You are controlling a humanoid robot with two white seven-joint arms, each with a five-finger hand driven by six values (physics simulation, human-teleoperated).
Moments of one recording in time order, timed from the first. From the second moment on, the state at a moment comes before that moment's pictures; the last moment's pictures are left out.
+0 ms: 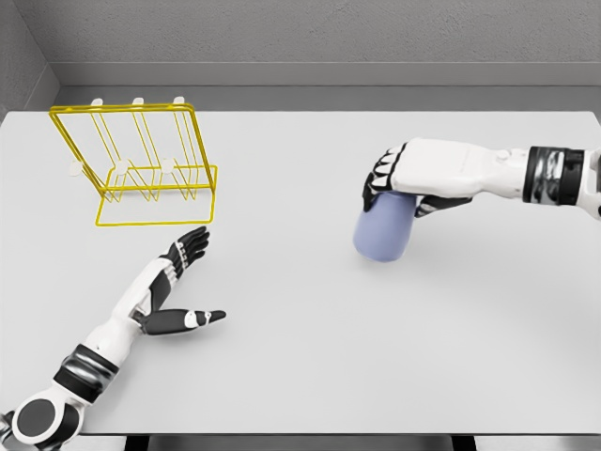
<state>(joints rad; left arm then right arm) 0.05 0.74 -0.68 -1.76 0.48 -0.35 0.20 -0.75 -0.81 0.71 -1.61 0.28 -0.61 0.54</state>
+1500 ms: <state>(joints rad) 0.05 0.73 -0.67 -1.76 0.48 -0.36 0.20 -0.75 -0.65 0.77 -1.62 0.32 -0.61 0.58</state>
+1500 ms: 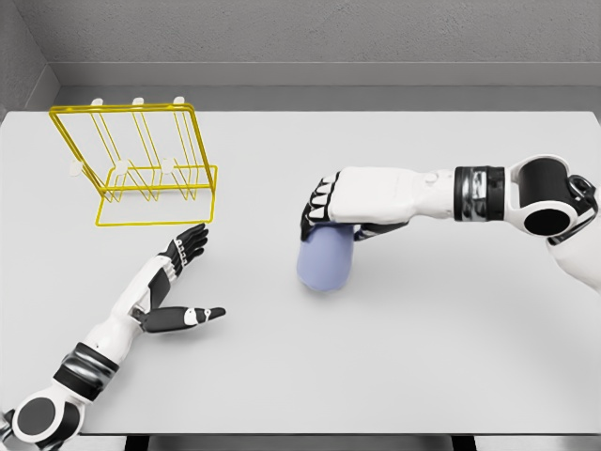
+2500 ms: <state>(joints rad) 0.03 0.52 -0.64 -1.75 0.36 -0.25 0.20 -0.75 -0.86 0.73 -1.55 0.33 -0.61 0.59</state>
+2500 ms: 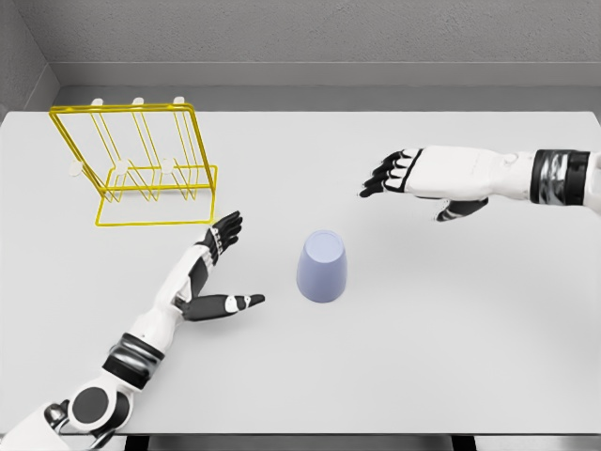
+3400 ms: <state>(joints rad) 0.00 0.31 -0.67 -1.67 0.26 -0.17 0.20 -0.63 -1.03 0.50 -1.48 0.33 -0.61 0.61</state>
